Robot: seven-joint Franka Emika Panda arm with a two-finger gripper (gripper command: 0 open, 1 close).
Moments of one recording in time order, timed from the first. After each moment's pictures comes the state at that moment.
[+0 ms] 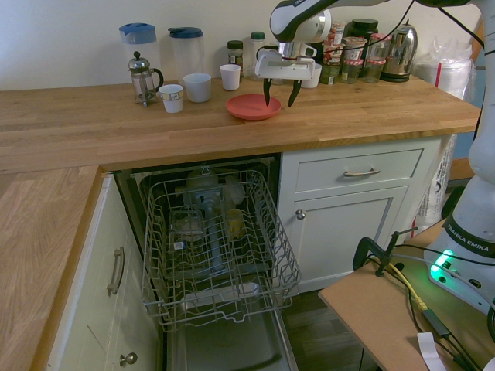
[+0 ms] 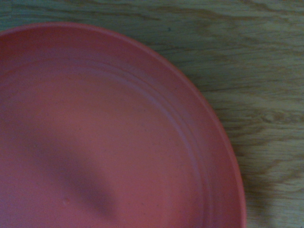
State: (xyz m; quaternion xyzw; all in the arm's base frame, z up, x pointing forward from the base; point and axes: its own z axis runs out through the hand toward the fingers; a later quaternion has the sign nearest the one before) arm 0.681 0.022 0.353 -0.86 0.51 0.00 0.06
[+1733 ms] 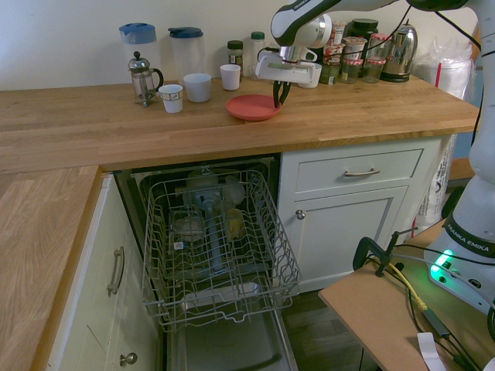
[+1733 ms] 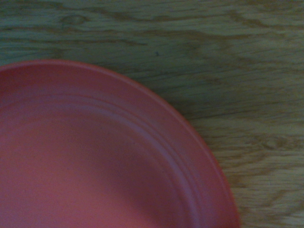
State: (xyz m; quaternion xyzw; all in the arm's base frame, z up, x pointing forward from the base) arm 0.689 0.012 0.343 -0.84 0.53 -0.01 0.09
